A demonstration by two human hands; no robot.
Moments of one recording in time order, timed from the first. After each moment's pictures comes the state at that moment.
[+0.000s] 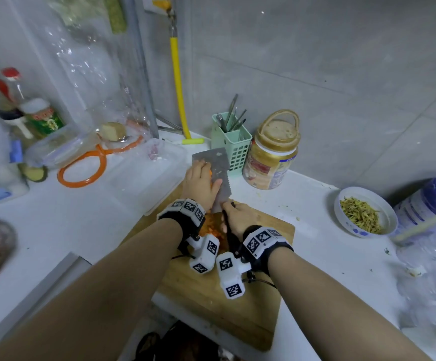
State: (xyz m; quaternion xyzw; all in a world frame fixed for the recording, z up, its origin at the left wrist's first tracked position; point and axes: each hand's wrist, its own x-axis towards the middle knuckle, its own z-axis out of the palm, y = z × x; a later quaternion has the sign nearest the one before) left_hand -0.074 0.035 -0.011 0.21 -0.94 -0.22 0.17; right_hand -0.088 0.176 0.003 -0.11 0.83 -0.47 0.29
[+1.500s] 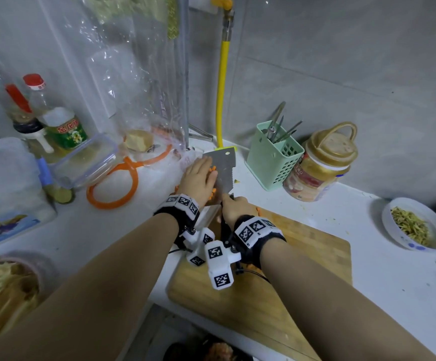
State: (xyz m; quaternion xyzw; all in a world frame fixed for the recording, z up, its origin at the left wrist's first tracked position) left_hand -0.057 -0.137 -0.023 0.16 -0.93 -0.31 0.14; right_hand -0.055 0.005 0.040 -0.06 0.88 -0.37 0.28
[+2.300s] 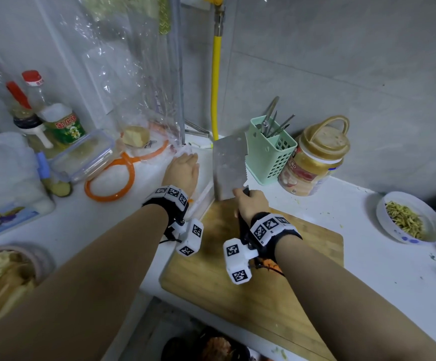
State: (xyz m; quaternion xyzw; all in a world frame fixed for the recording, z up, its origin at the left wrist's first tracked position) left_hand -0.048 -0.144 -0.010 0.19 -0.95 -0.20 0.14; right_hand -0.078 0.048 0.021 -0.02 0.88 -0.42 0.22
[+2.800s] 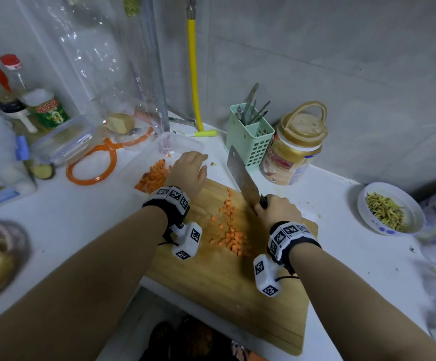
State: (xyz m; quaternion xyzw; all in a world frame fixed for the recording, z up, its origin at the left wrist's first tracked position) left_hand -0.049 -0.050 -0.006 0.14 -0.95 -0.21 0.18; right_hand -0.116 0.175 0.001 -0.17 0.98 -0.04 0.09
